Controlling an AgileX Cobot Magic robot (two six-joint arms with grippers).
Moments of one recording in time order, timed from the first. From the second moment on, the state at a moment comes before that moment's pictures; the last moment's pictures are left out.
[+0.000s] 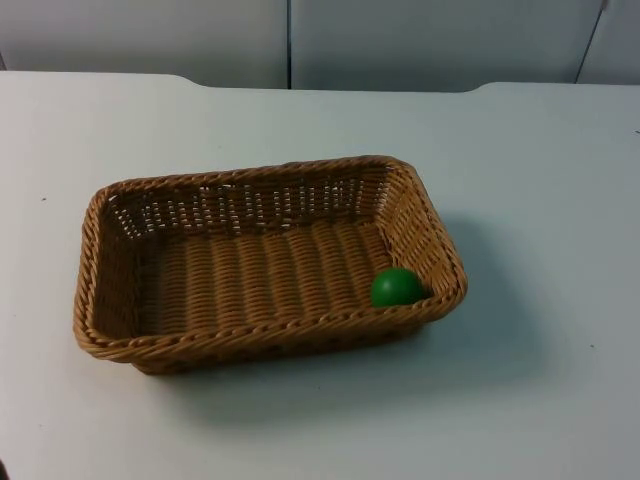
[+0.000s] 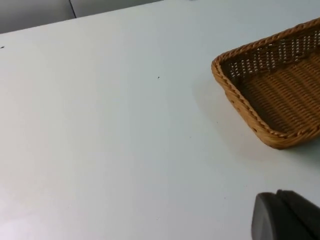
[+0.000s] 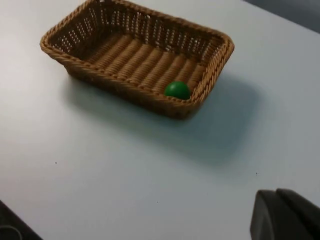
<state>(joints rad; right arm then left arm) 0.49 0.08 -0.55 0.08 1.09 -0.21 -0.19 0.00 -0.58 0.06 1.20 0.05</state>
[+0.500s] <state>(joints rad) 0.49 0.00 -0.52 0.08 1.09 -0.16 -0.19 0.00 -0.56 0.07 1.19 0.05</state>
